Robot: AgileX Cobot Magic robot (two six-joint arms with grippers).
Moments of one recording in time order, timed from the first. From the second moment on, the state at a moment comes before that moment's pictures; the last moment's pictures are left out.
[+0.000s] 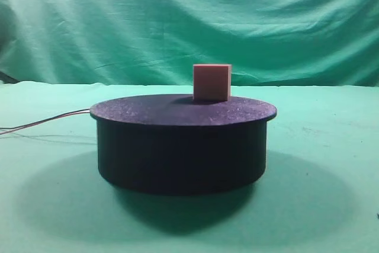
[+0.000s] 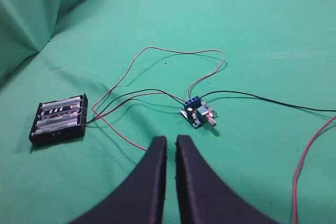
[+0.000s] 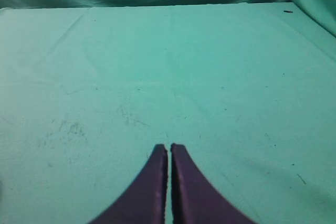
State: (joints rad) left arm 0.03 -0.02 0.03 0.22 0.37 -0.08; right arm 0.13 -0.01 0.03 -0.06 0.38 0.10
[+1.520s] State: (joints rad) left arm 0.03 -0.02 0.03 0.22 0.37 -0.08; right arm 0.13 0.40 -0.33 0.04 0.45 0.08
